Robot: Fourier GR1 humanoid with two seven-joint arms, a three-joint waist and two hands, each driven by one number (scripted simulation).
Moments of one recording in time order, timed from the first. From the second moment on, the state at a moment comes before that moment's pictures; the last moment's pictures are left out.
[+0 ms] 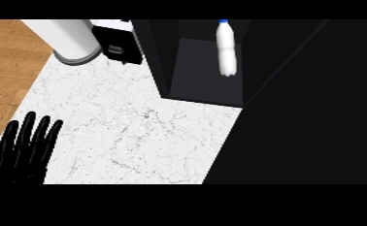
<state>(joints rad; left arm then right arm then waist) 0.34 0.62 -0.31 -1.99 0.75 0.09 -0.54 0.12 -0.17 0.72 -2.41 -0.03 0.50 0.45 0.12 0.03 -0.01</state>
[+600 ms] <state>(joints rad) 0.33 0.64 -0.28 -1.99 0.77 0.05 -0.53 0.18 -0.14 0.69 -2.33 -0.34 0.50 0.49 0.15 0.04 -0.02</state>
